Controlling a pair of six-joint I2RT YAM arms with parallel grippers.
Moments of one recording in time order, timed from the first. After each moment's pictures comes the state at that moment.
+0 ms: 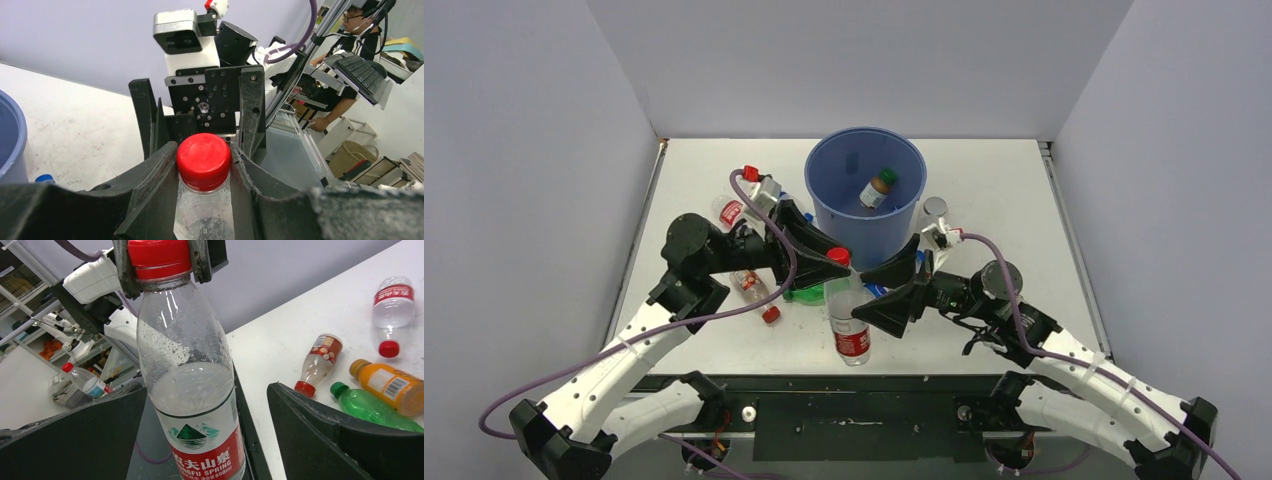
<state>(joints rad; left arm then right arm) -0.65 0.95 0.97 0.30 0.88 -0.63 0.84 0.76 0.68 0.25 -0.52 0.57</state>
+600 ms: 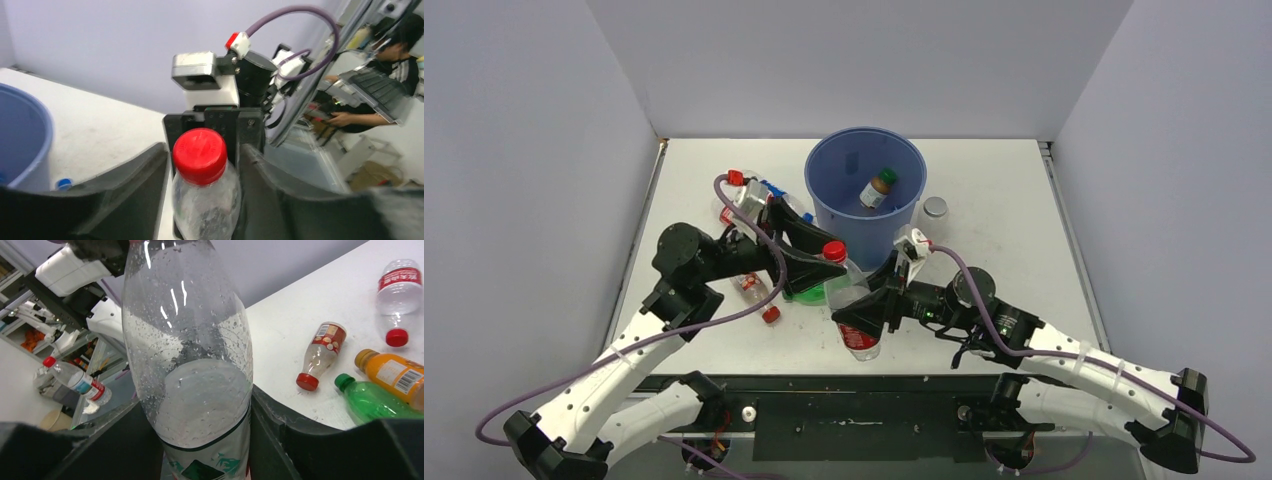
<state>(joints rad) -0.65 0.91 0.93 0.34 0.80 -0.63 1.03 0.88 0.72 0.22 -0.35 0.50</state>
